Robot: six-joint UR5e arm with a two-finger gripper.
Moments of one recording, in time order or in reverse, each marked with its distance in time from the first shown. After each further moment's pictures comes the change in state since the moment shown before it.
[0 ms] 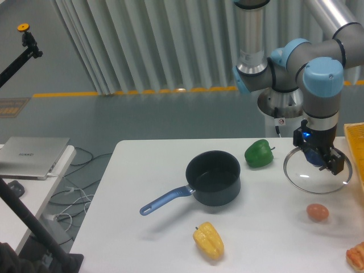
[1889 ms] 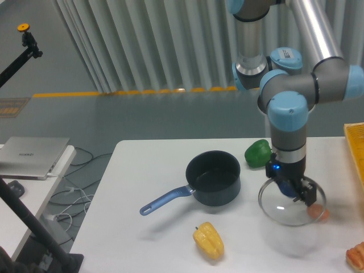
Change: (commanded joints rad) arm -0.189 -0.218 0.126 0.167 -0.002 -0.294
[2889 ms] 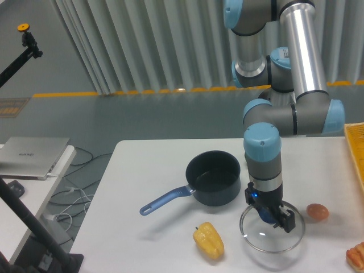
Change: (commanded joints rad) arm -0.049 -0.100 0.038 0.064 -0.002 -0.075
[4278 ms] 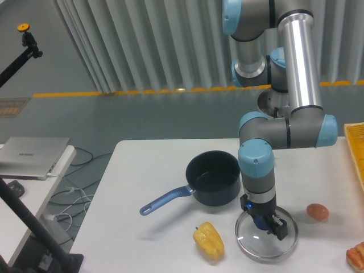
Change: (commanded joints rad) arm -0.014 -0.035 -0.011 0.000 -0.003 0.005
